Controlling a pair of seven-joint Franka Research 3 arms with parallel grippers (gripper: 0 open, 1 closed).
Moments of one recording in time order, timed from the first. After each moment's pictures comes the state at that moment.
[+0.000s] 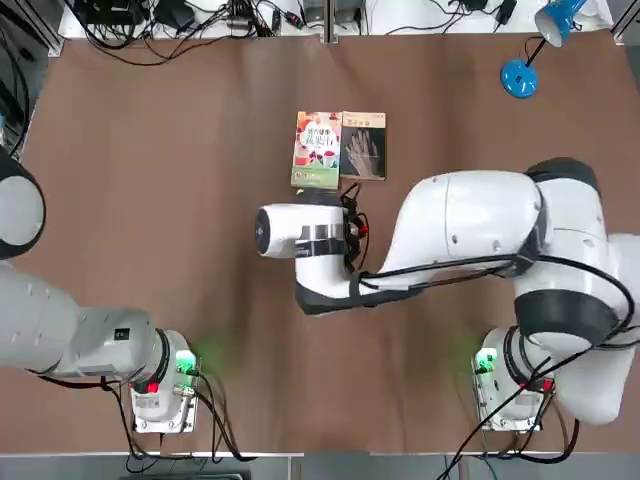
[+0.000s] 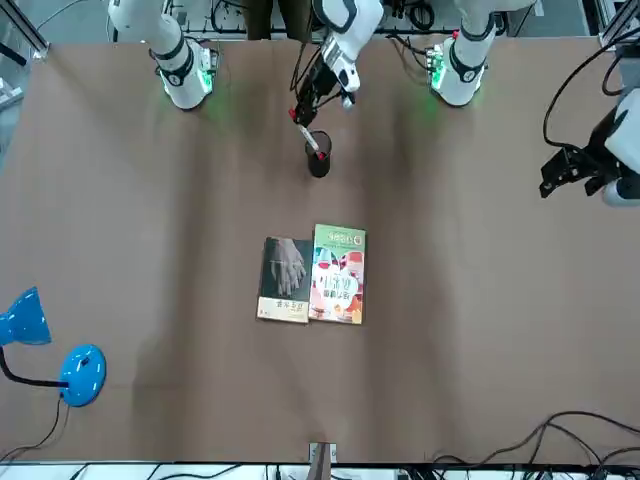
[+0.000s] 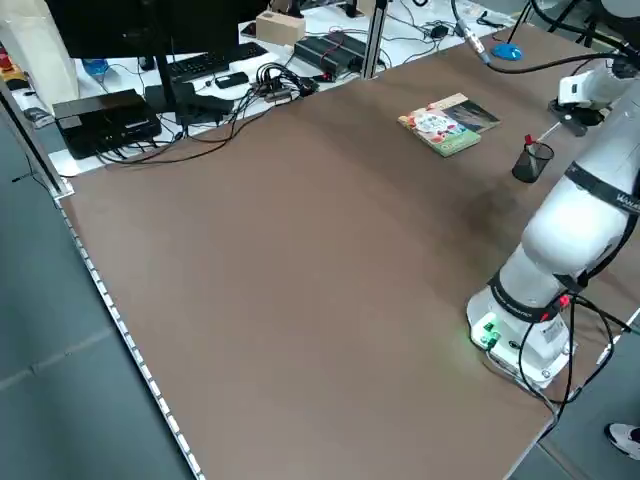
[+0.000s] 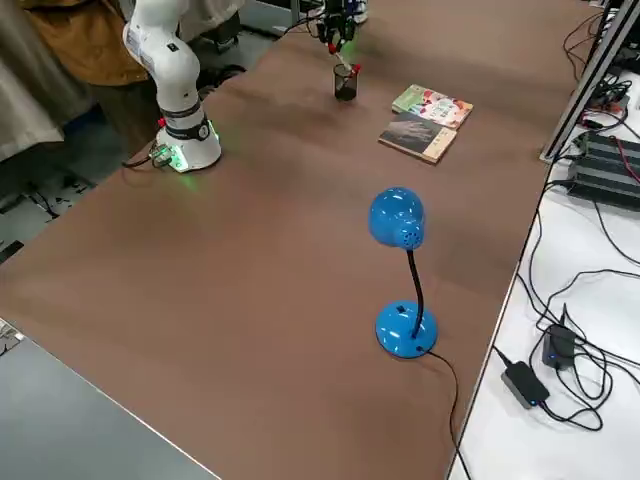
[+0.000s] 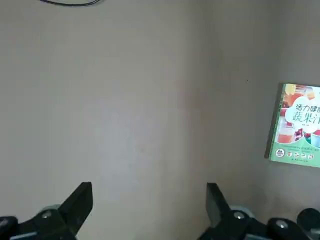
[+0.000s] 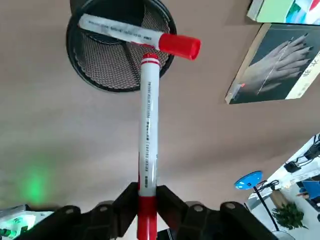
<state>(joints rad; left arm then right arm) 0.03 0.01 -0.09 -1.57 -0.01 1.63 -0.08 1.27 0.48 0.04 -1.68 -0.48 1.49 -0.09</state>
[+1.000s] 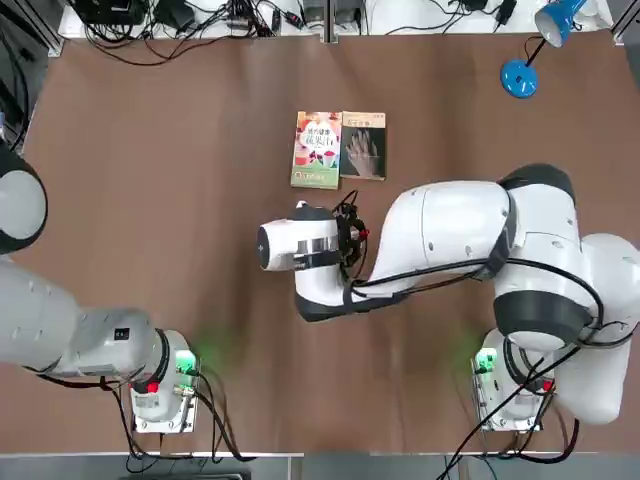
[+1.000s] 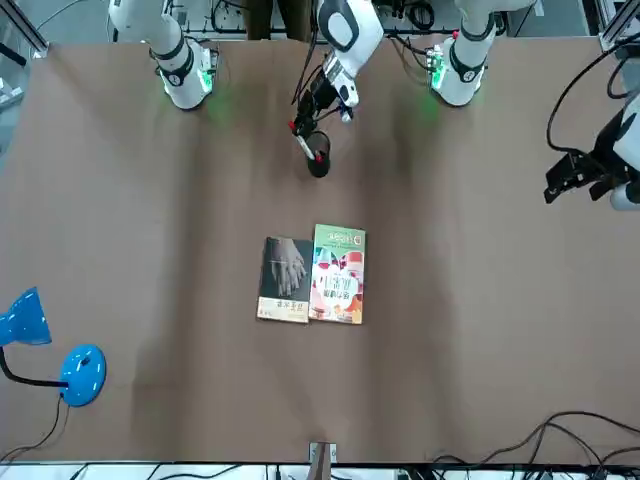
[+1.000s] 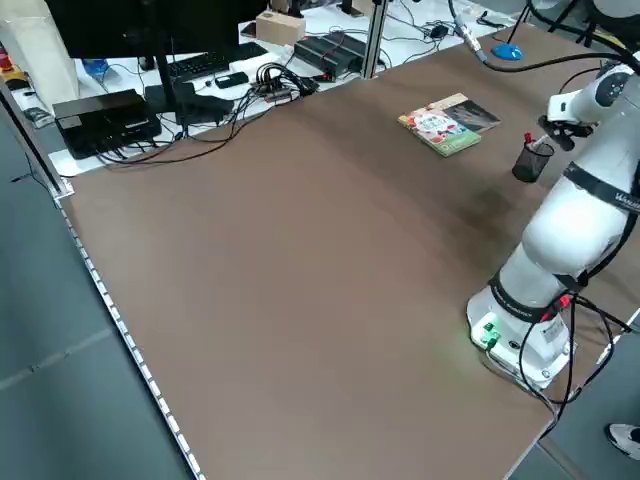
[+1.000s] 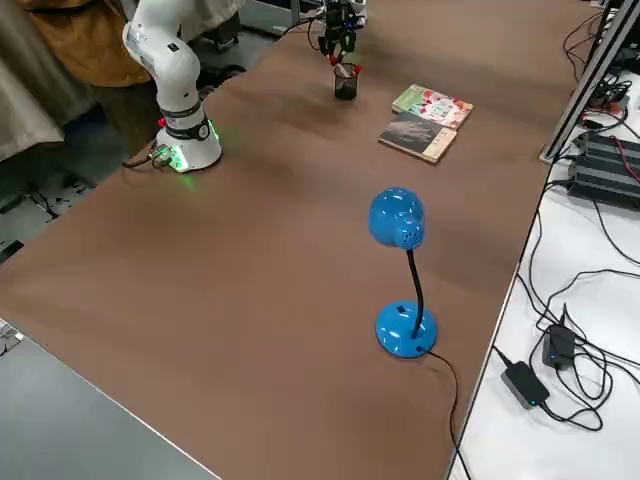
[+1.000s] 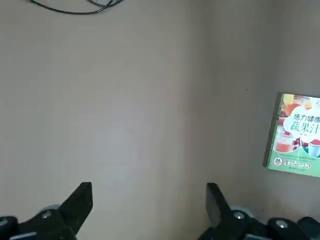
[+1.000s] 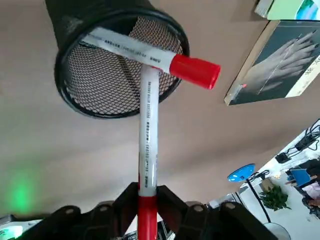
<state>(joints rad) 0.03 0.04 -0.08 -1.53 -0.01 1.64 -0.10 1.27 0.56 0.04 -1.67 -0.53 1.49 -0.05</state>
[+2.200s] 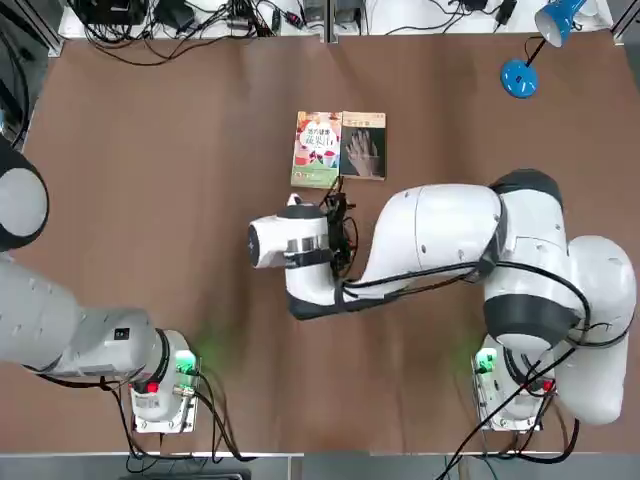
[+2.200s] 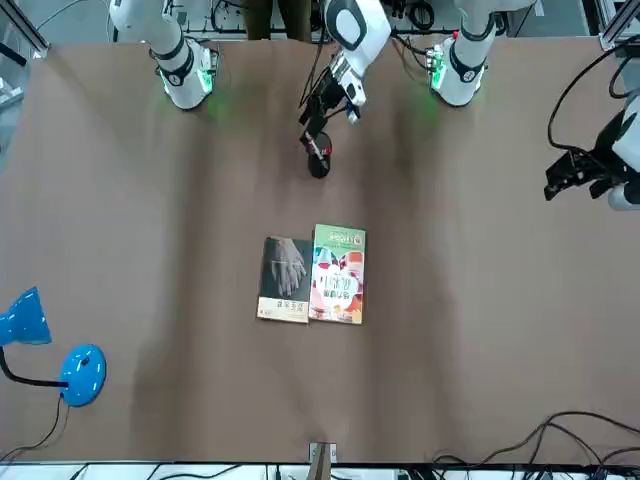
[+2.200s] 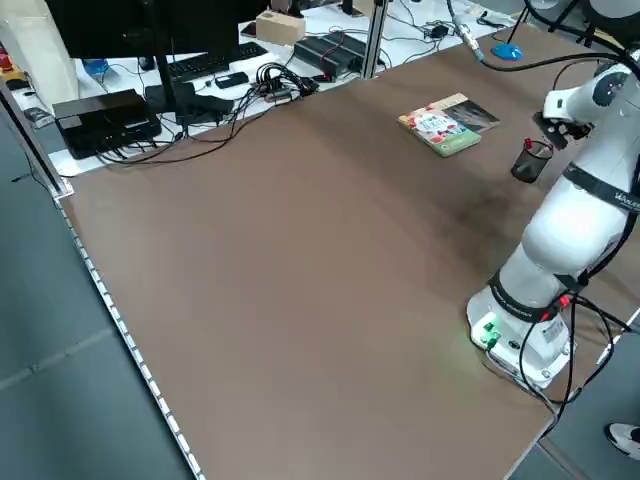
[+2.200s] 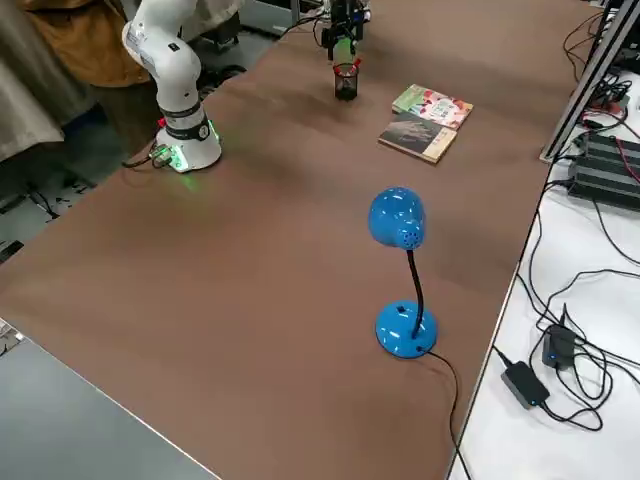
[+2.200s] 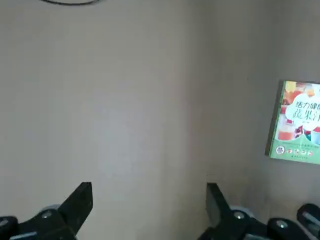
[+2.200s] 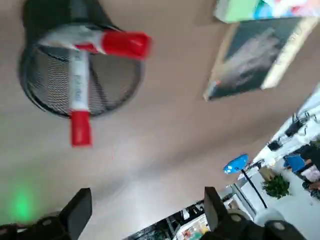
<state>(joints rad) 0.03 0.04 -0.08 -1.52 -0.01 1.58 -0.06 1.29 0.58 0.02 -1.53 -0.55 1.40 -0.01</state>
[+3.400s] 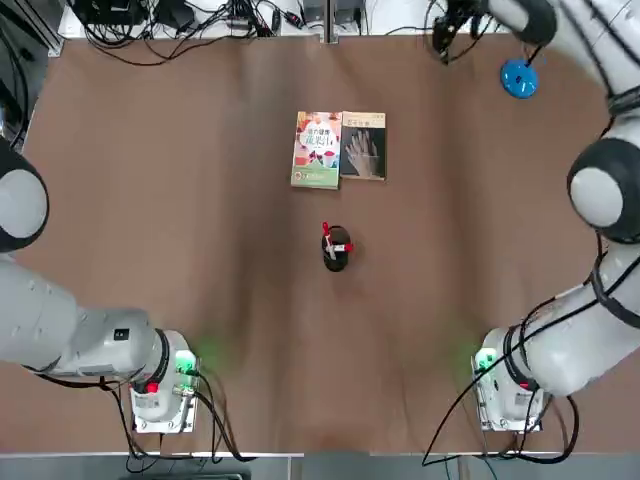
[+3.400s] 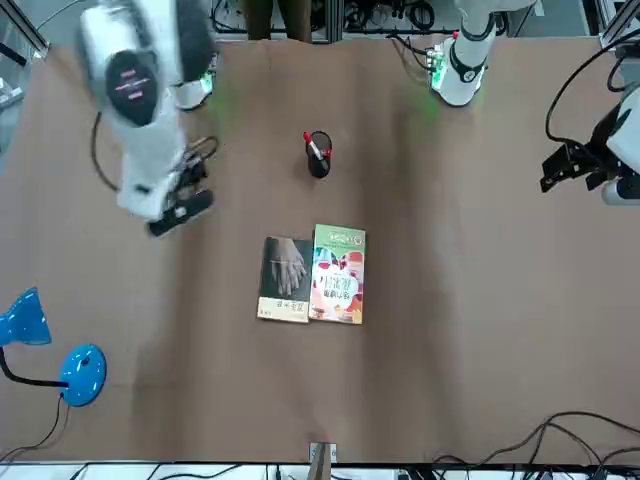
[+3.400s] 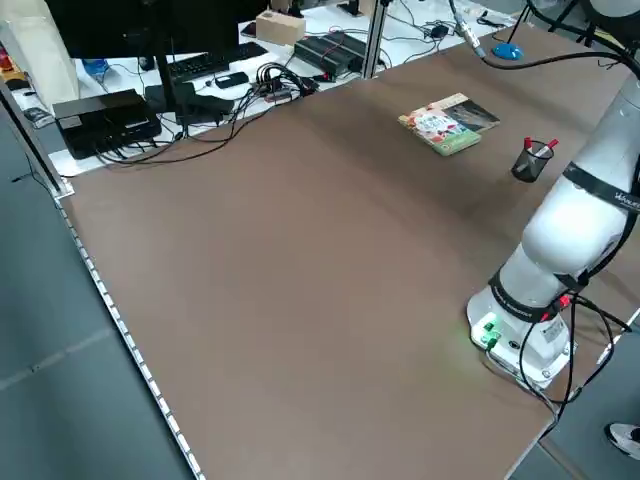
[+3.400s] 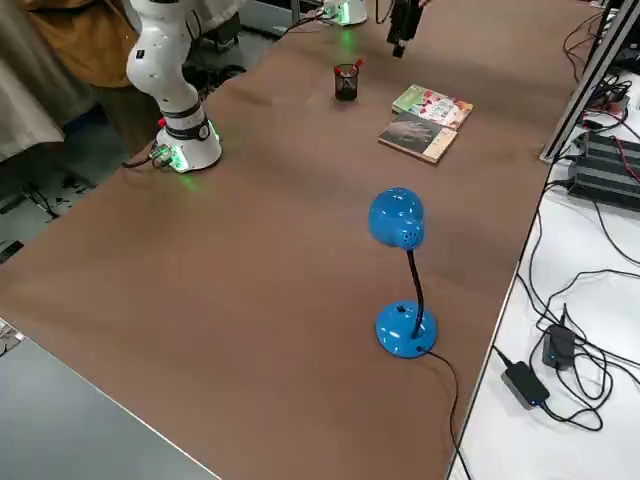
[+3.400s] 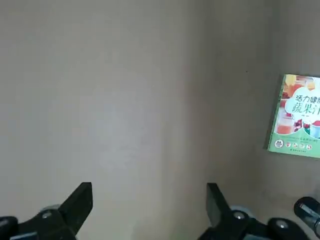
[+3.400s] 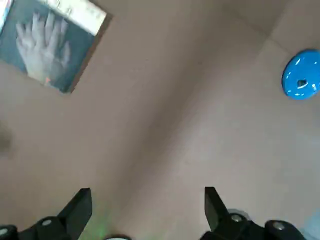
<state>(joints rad) 0.03 0.04 -0.09 -1.51 -0.01 1.55 -0.08 0.37 0.29 0.00 -1.35 -0.14 1.44 -0.08</state>
